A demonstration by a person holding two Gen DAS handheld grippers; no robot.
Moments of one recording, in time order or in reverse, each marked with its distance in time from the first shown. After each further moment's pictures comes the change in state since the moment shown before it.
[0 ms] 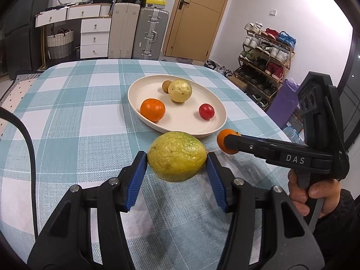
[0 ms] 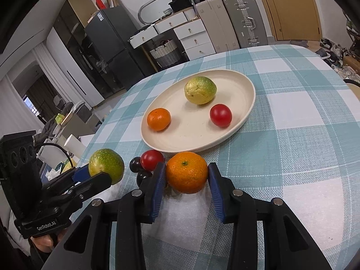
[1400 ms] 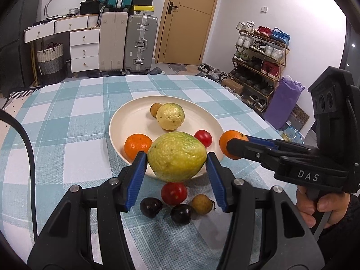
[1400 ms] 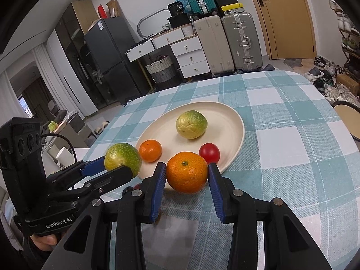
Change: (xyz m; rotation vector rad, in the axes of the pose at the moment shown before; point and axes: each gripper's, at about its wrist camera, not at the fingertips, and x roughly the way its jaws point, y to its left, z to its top) left arm 0.048 -0.019 0.049 0.081 -0.031 -0.010; right arm -0.010 0.001 0.032 -0.041 -0.104 -0.064
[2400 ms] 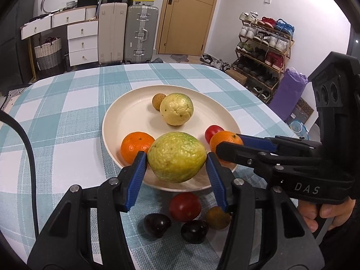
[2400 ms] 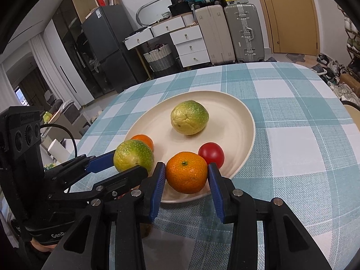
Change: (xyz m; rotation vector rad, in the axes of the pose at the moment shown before) left arm 0.048 0.011 0.004 0.006 0.064 0.011; right arm 0.043 -0.004 0.009 -0.028 0.074 -0.015
